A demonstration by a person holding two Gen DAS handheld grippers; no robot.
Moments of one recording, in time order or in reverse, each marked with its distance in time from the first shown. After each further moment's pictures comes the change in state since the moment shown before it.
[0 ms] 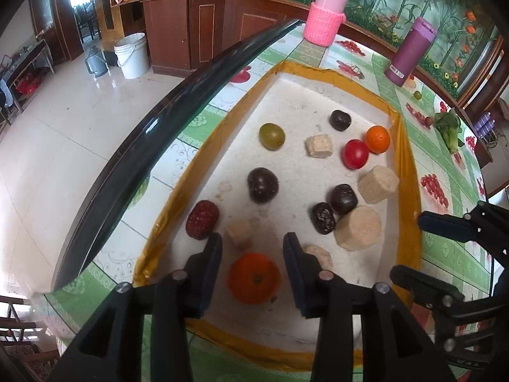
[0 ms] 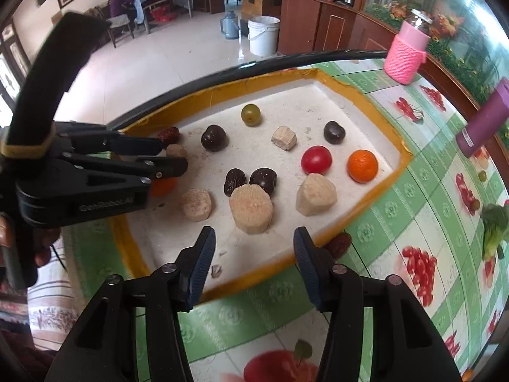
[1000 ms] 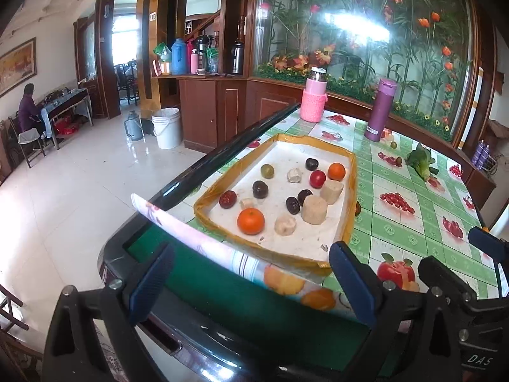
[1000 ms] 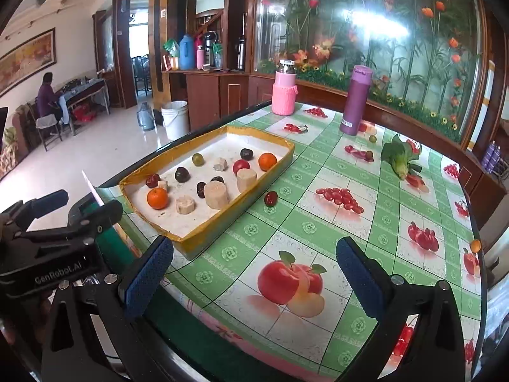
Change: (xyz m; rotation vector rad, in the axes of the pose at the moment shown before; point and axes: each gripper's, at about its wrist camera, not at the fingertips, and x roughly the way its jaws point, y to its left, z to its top) left arm -0.121 -0.027 -0.118 -0.036 -0.428 0.113; right arm -0.107 0.056 -0.116 0.337 -0.393 -0.324
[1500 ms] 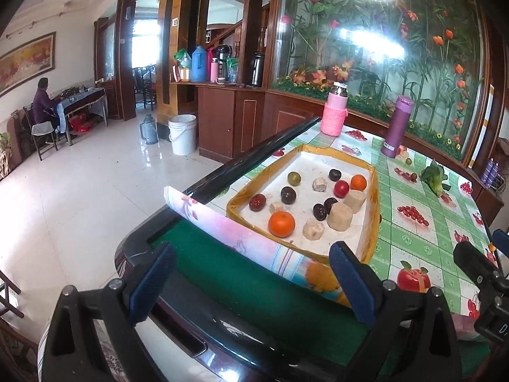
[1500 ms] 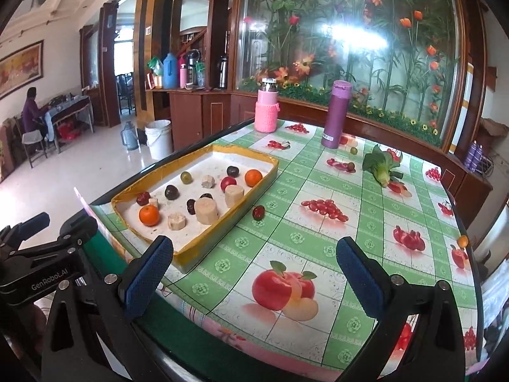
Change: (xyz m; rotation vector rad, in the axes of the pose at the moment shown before) left arm -0.003 0.031 -0.013 -0.051 -0.061 0.039; right arm -0.011 0.006 -0.006 0.038 -0.085 -0.080
